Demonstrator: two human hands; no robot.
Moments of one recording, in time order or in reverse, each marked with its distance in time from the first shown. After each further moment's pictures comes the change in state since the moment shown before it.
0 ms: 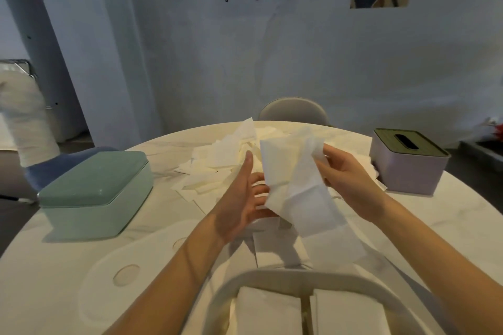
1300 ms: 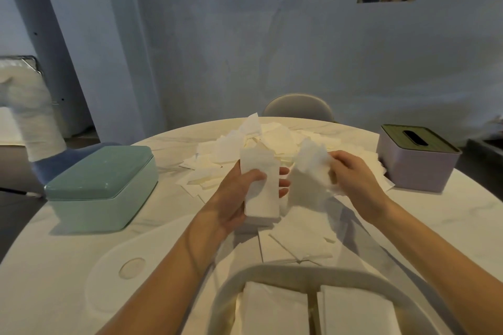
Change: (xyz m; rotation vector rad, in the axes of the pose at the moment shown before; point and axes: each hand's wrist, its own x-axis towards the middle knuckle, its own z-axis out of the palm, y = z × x) left_hand -0.003 0.009 -0.013 0.060 -0.033 0.093; right_hand 0.006 0.026 0.001 -0.241 0.251 0.158
